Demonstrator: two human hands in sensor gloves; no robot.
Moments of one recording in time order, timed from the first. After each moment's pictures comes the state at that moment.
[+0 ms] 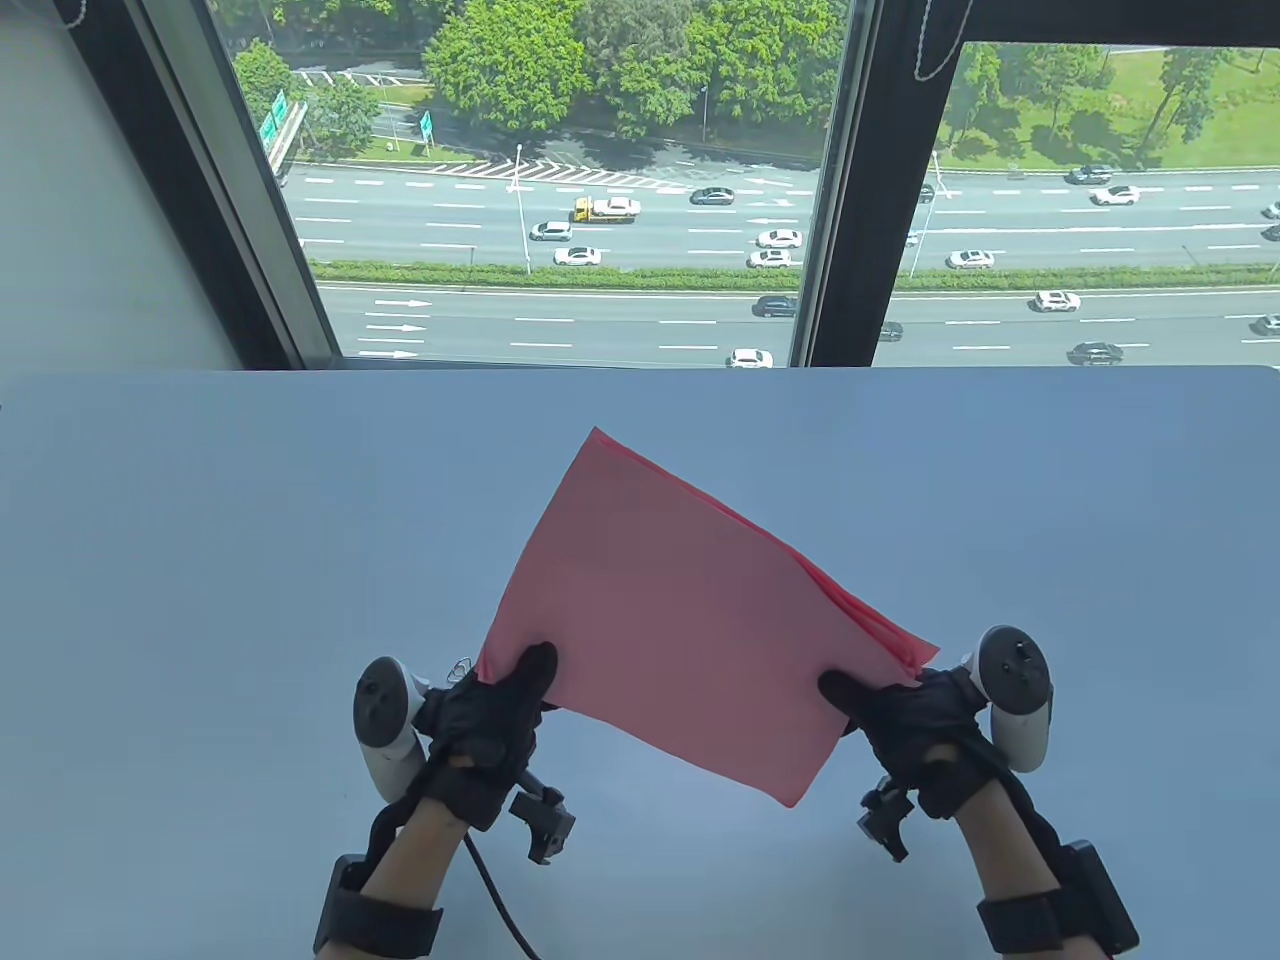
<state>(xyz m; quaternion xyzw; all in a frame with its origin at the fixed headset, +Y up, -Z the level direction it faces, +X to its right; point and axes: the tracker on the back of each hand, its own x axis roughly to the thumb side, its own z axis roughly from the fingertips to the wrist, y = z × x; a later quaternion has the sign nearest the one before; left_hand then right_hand) -0.196 -0.730 -0.308 0.01 -0.13 0.76 0.63 0.225 -0.730 -0.324 0.17 0.07 0.73 0.65</state>
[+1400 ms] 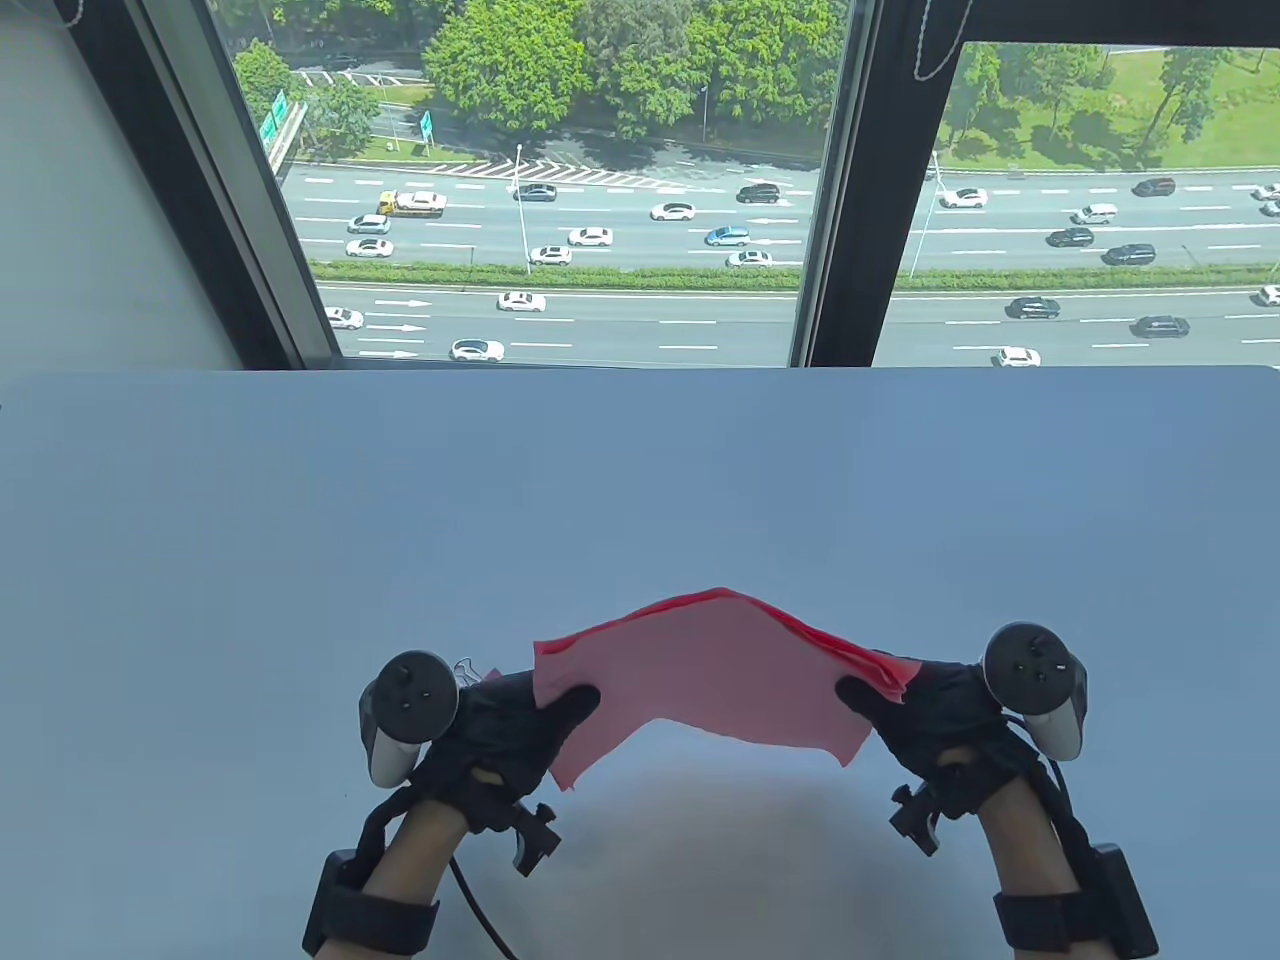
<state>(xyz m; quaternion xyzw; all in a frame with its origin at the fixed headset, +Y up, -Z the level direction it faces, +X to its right) -0.181 -0.723 -0.306 0.02 -0.24 0.52 0.82 0.232 -0.711 -0.319 0.20 0.00 0.84 0.51</state>
